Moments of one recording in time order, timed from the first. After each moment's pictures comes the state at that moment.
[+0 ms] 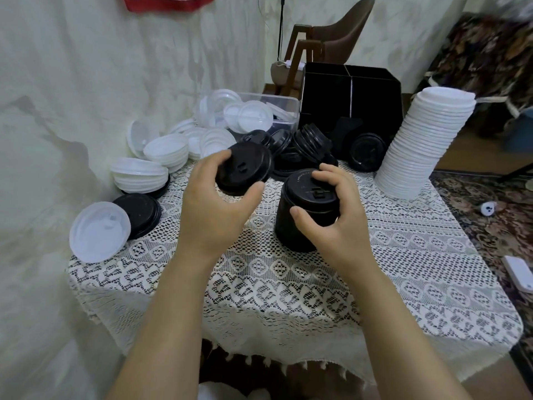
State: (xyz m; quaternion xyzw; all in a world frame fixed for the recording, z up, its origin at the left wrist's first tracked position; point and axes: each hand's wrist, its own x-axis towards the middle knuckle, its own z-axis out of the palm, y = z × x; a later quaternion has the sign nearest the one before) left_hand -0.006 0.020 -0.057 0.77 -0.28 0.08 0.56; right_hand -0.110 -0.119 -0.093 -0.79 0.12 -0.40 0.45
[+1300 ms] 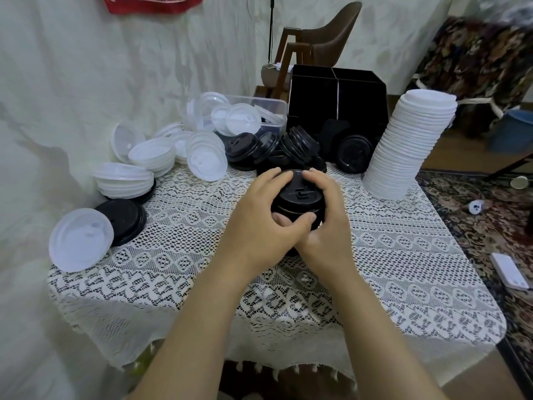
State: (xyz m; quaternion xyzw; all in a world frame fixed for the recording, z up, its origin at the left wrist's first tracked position) left_hand -0.043 -0.016 -0.060 0.78 -0.41 -0.04 0.48; right_hand -0.107 -0.116 -0.101 -0.76 0.12 -0.42 0.49
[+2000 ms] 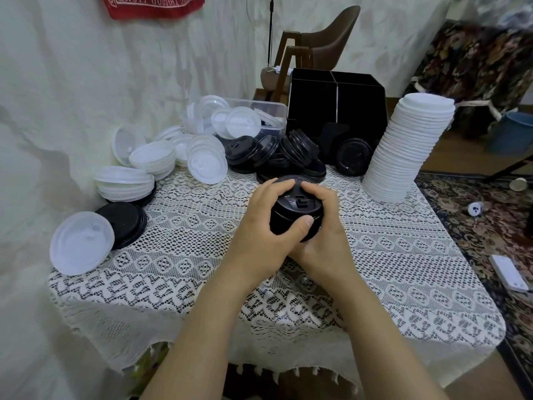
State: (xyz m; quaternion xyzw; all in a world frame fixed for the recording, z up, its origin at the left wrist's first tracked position) left_hand -0.042 -0.018 -0.079 0.72 -0.40 -0.12 0.55; right_hand -0.117 -0.120 -0.105 -0.78 0.11 -0.35 0.50
